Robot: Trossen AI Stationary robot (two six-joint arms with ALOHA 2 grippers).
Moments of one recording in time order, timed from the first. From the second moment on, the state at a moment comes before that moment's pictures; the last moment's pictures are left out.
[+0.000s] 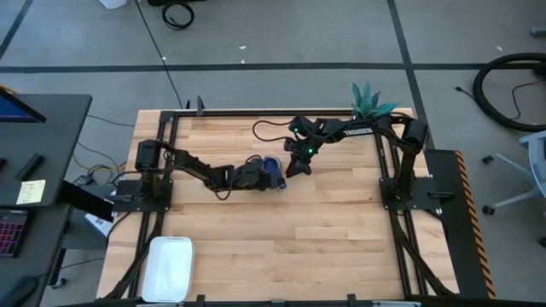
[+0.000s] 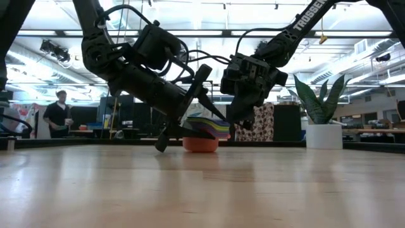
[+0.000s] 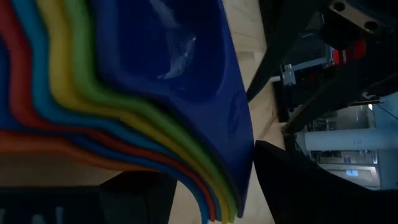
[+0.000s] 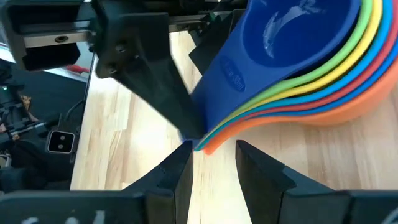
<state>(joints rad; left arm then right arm) 0.04 1.93 0.75 0.76 -0.18 -1.32 -0.45 1.85 1.10 -0.30 -0.86 -0.03</state>
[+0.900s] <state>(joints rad) 0.07 1.93 0.75 0.73 -0.18 -1.29 -0.45 1.85 1.10 -0.30 -0.85 -0.03</state>
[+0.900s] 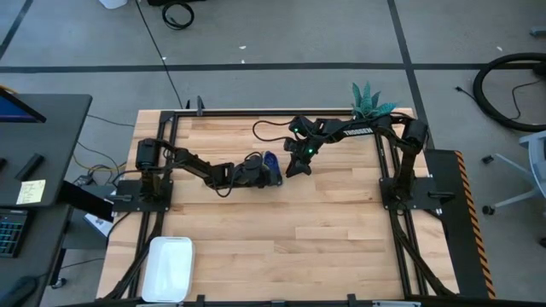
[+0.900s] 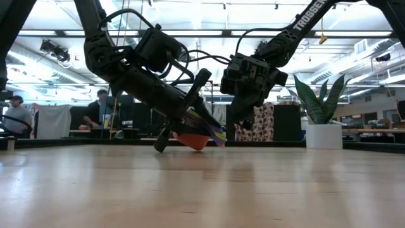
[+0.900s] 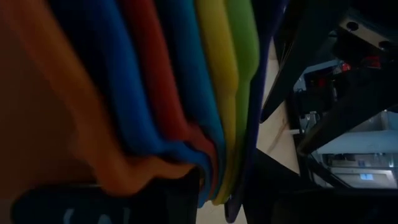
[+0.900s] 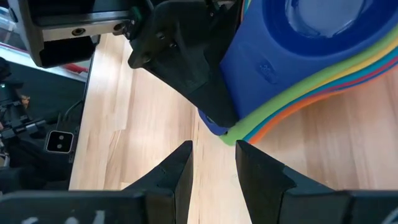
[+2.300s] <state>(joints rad) 0.09 1.93 0.75 0.97 0.11 -1.31 -0.63 1.85 1.10 -0.63 -0.62 -0.25</state>
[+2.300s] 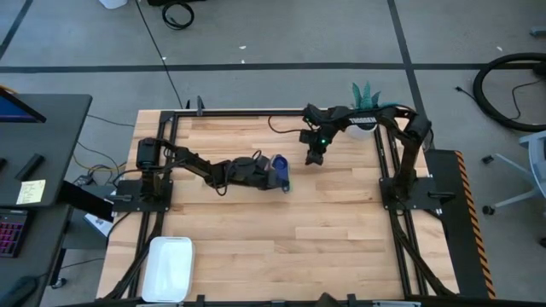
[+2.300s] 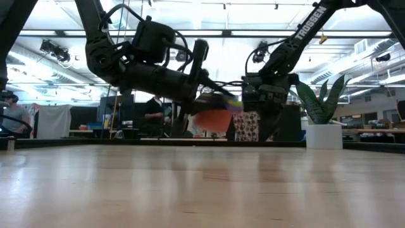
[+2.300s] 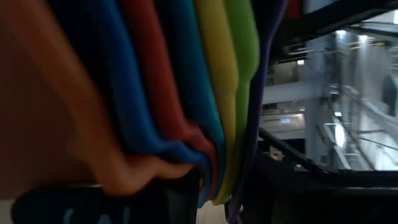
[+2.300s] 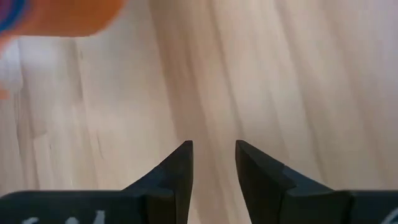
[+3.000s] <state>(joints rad) 0.13 1.57 0.75 0.63 0.14 -1.09 -0.72 1.85 1.10 -0.67 -0.75 -0.24</state>
